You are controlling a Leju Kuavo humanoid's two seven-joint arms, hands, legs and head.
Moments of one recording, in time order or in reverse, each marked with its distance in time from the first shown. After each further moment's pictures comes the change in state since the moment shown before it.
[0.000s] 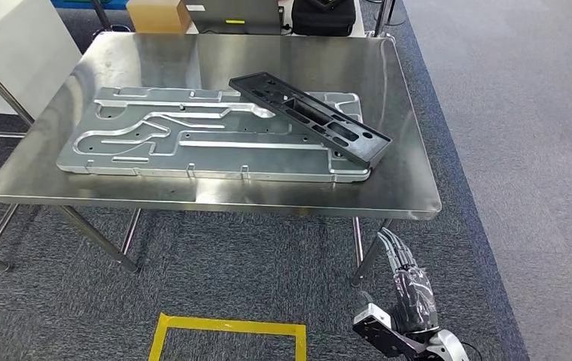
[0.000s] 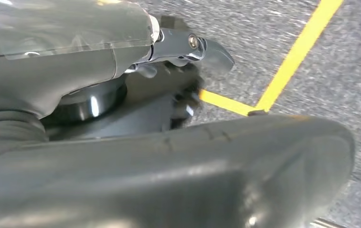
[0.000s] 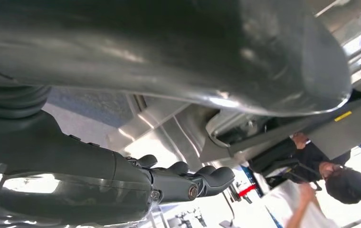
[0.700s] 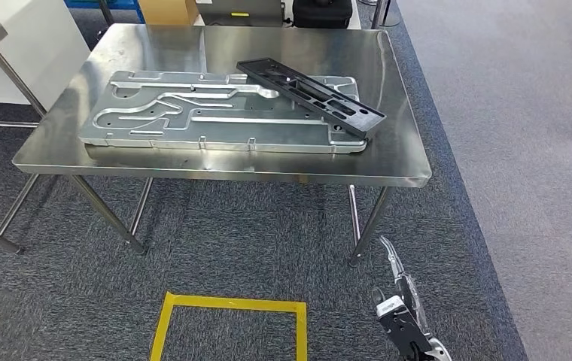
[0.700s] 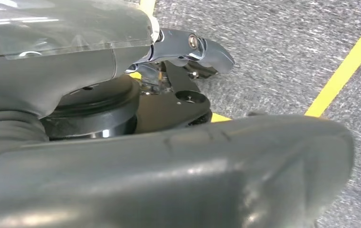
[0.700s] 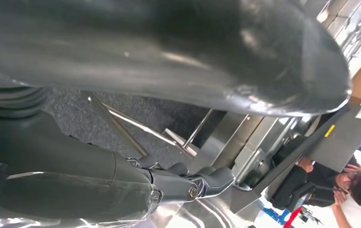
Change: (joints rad) left arm 0.007 0.012 0.000 0.000 -0.024 0.084 0.003; right arm -0.002 0.034 0.010 0.062 -0.418 0.096 -0.105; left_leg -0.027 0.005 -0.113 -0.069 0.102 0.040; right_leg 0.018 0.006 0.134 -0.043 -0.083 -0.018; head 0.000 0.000
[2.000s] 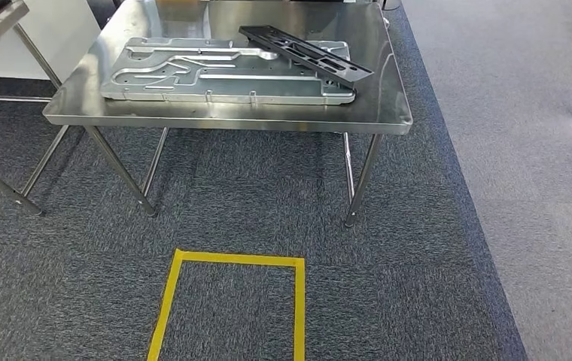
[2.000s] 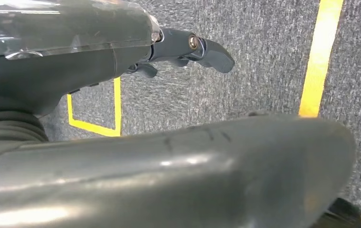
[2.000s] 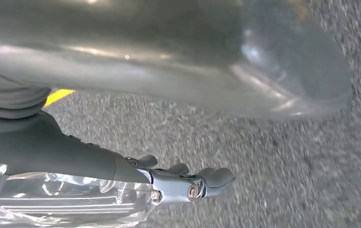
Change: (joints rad) left arm 0.036 0.084 -0.124 0.000 -0.228 0.296 0.284; right arm -0.273 0.076 -0.441 1.406 -0.452 0.024 0.192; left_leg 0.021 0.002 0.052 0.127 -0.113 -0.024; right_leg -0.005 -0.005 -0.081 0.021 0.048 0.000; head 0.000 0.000
